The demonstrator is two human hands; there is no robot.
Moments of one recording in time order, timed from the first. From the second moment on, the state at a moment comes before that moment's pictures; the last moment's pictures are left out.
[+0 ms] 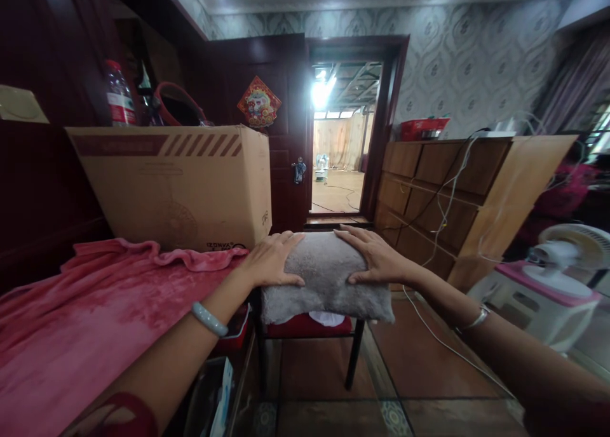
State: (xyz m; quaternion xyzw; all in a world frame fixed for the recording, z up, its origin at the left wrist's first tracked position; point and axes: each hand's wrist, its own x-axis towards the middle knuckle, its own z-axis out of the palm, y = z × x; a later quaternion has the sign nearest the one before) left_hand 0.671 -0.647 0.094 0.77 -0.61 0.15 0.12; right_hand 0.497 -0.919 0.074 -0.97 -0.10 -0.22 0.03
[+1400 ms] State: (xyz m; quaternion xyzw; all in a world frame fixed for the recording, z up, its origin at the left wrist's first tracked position) left_hand 0.635 -0.440 0.058 0.87 -0.44 0.07 0.20; right_hand 0.497 -0.870 0.093 -0.97 -0.09 -0.20 -0.05
